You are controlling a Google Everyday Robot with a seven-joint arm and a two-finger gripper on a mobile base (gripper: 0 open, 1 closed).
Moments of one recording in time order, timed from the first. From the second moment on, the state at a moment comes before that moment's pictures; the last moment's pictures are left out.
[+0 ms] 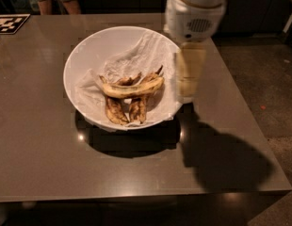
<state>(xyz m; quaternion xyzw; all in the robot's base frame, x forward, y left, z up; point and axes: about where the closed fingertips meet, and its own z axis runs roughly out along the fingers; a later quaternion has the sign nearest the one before) 0.496 -0.078 0.972 -0.72 0.68 -0.04 0.10</state>
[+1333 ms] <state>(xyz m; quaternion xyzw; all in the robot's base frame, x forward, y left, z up) 0.522 0.040 0.924 -0.78 0.63 0.01 0.05</state>
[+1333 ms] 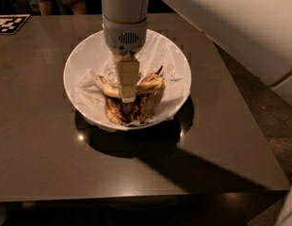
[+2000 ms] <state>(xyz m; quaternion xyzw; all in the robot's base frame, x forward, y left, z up) 0.531 0.026 0.884 -0.76 0.65 0.05 0.02</state>
